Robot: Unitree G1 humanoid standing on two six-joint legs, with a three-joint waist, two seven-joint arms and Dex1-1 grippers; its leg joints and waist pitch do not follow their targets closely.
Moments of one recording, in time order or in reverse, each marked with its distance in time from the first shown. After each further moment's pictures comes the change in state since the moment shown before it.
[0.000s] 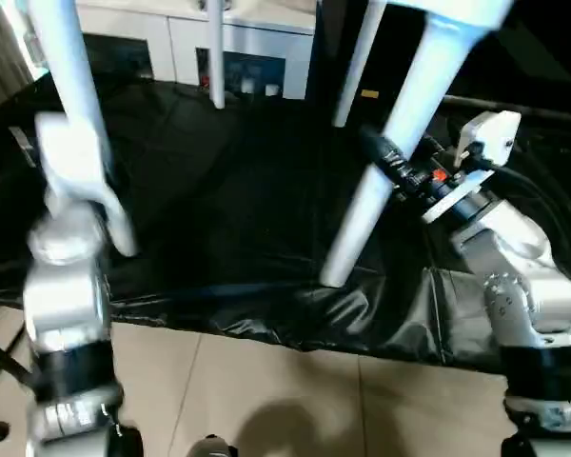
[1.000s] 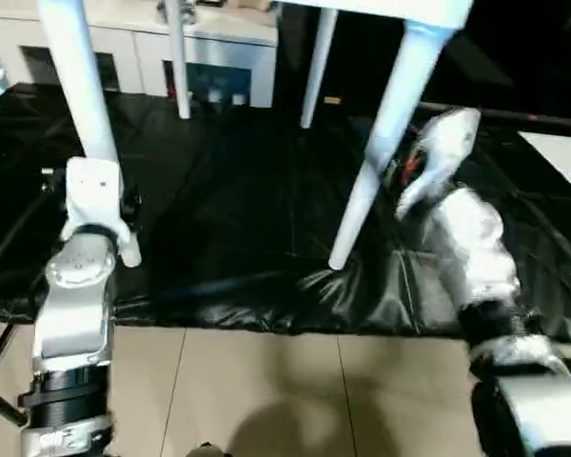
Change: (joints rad) left arm 0.101 0.084 -0.064 0.082 0.004 -0.126 0.039; right arm -0.172 0.119 0.020 0.717 -0.131 -0.363 -0.013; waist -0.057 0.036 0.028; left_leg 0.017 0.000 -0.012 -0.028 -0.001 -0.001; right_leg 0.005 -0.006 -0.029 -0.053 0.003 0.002
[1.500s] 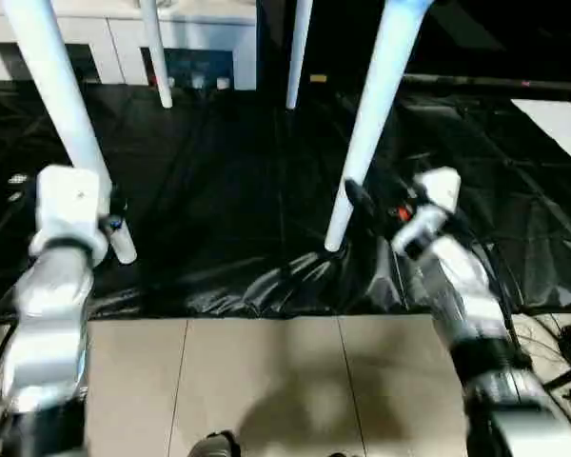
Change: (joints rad) left arm 0.248 -0.018 0.046 -0.277 -0.013 -0.007 0.013; right arm 0.280 0.024 -0.007 -0.332 0.034 0.065 -0.029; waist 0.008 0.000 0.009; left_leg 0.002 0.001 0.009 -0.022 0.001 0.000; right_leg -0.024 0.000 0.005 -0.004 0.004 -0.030
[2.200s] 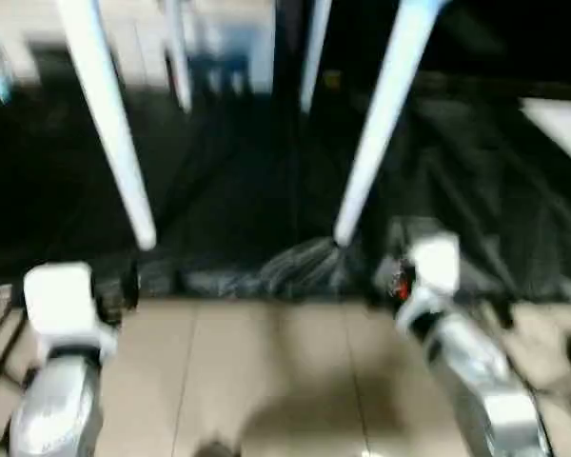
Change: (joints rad) left arm 0.325 -0.202 -0.072 -0.253 -0.131 -0.087 -0.013; right arm 0.372 0.020 0.128 -0.583 -0.111 0.424 -0.263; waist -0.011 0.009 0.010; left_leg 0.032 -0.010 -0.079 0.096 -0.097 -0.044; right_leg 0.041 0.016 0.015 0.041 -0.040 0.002
